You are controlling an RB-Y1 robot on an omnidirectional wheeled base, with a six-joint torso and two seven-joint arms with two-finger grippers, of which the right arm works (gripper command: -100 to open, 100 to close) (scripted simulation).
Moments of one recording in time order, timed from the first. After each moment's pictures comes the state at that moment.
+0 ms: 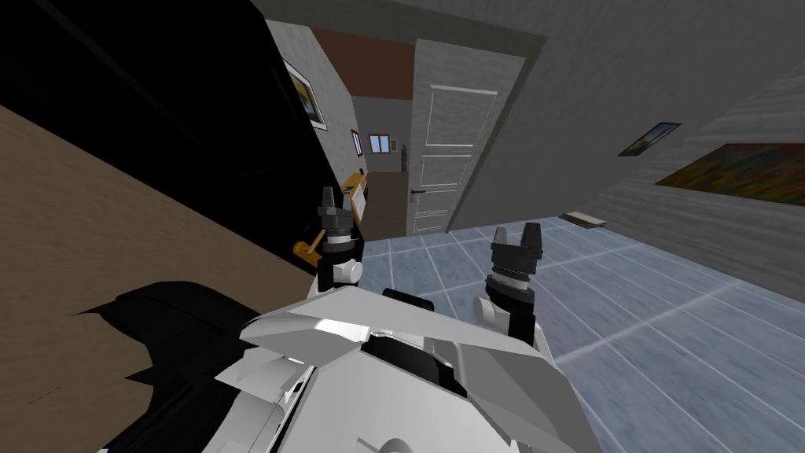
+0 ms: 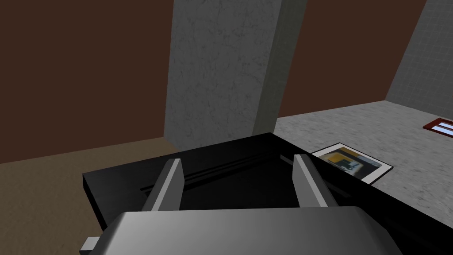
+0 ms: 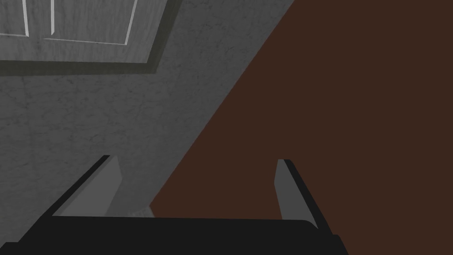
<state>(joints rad) 0.43 -0.06 0.00 -2.16 0.07 -0.59 -0.02</state>
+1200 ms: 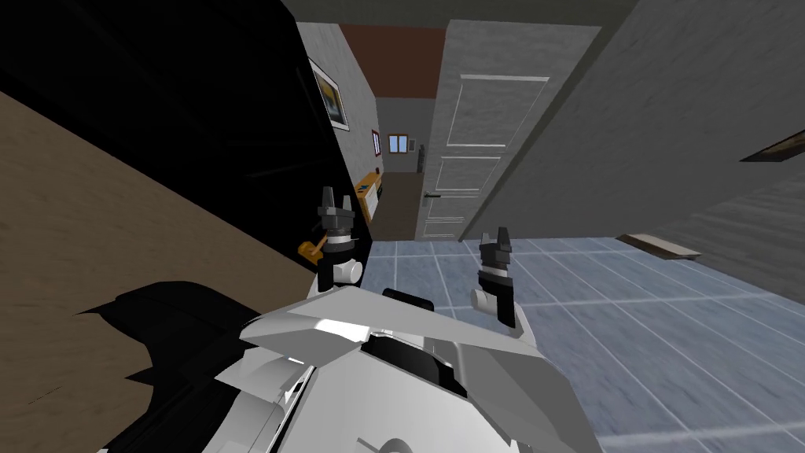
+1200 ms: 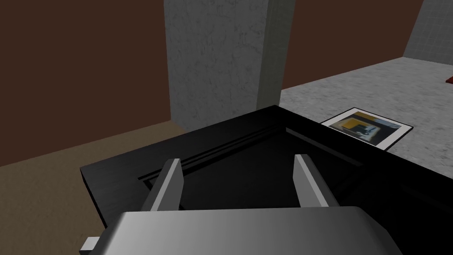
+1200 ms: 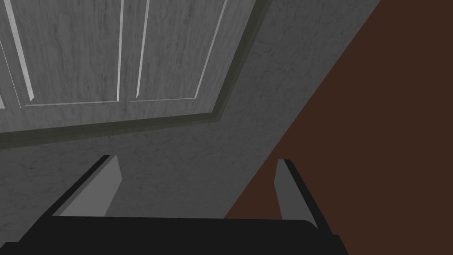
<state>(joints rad) 0.26 -0.13 -0.05 -1.83 0.02 -0.58 -0.04</state>
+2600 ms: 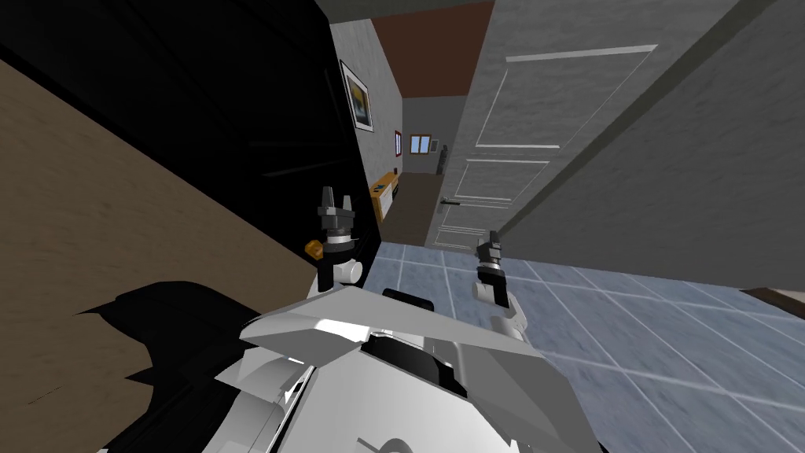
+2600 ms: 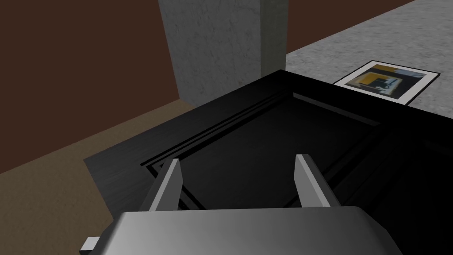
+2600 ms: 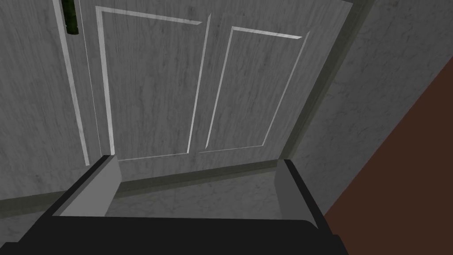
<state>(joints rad) 0.06 -0.21 -0.10 -1.45 -0.04 -0.56 -0.07</state>
